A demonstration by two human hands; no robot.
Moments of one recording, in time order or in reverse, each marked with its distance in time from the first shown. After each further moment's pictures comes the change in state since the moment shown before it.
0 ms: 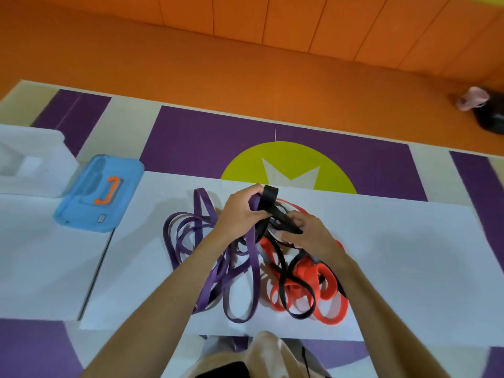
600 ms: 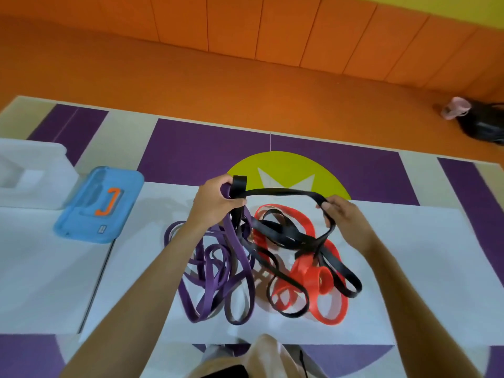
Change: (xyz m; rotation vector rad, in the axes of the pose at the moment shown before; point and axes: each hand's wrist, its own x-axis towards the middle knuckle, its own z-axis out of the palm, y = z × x) left_hand 0.006 0.003 -0.067 0.150 0.144 -0.090; right_hand -0.008 0.000 -0.071 -0.007 0.259 -0.050
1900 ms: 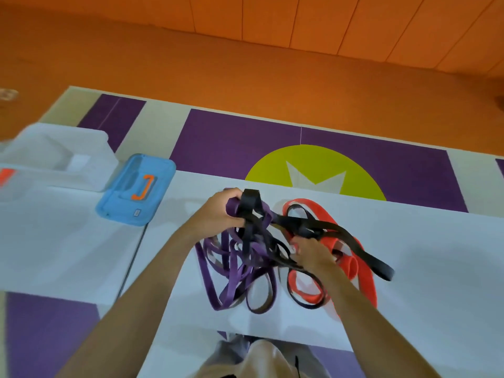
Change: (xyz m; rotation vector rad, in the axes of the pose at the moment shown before) left_hand -0.042 -0.022 -0.043 -0.036 -0.287 -0.124; right_hand -0.009 0.029 0.149 -0.647 -0.441 0.231
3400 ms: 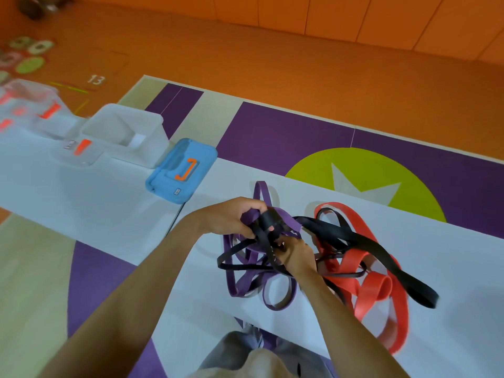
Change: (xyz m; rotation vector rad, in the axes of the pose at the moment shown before) left_hand -0.034 0.007 -0.008 0.073 -0.243 -0.037; right_hand 0.025 -0.057 0.064 0.186 0.081 -0.224
